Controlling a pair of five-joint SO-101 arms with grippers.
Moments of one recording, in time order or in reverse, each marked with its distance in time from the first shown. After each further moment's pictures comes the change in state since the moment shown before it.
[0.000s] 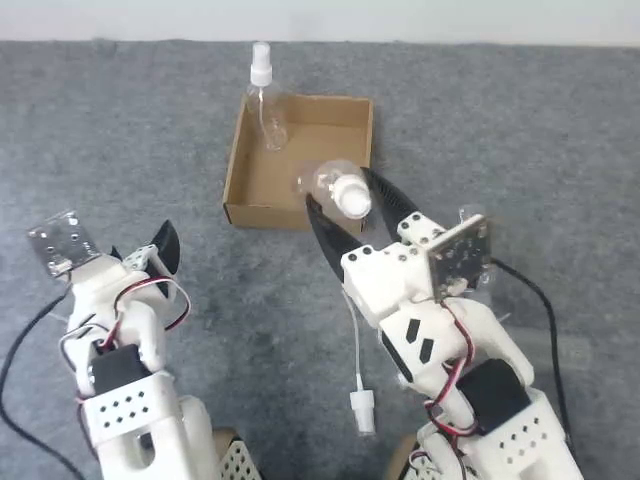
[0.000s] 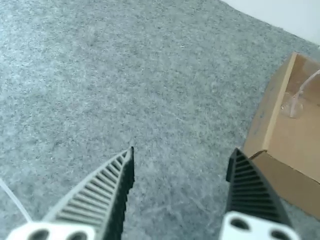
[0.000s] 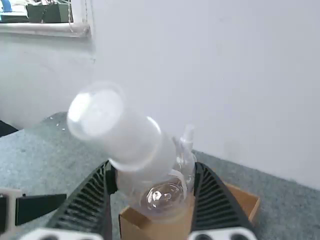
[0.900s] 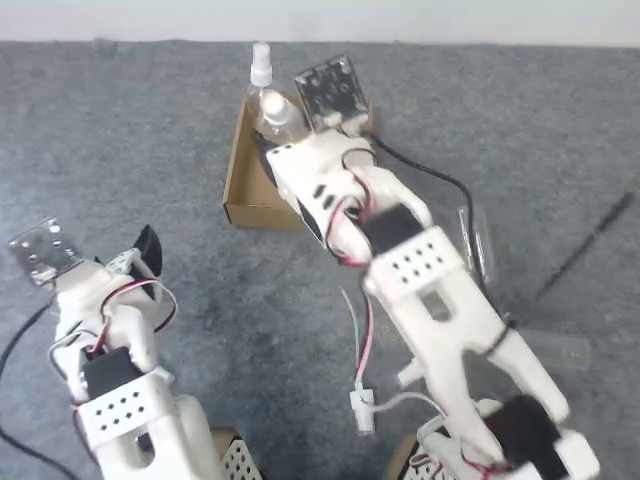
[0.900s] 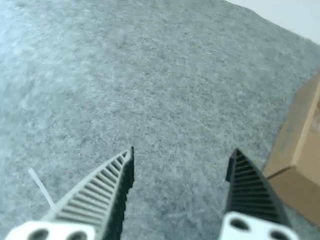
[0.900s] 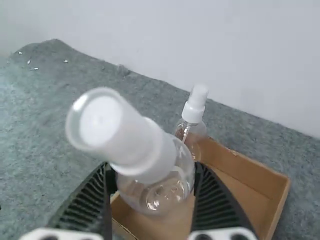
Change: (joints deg) left arm -5.7 0.0 0.0 0.0 0.1; right arm -0.1 59.8 -39.0 0.0 0.0
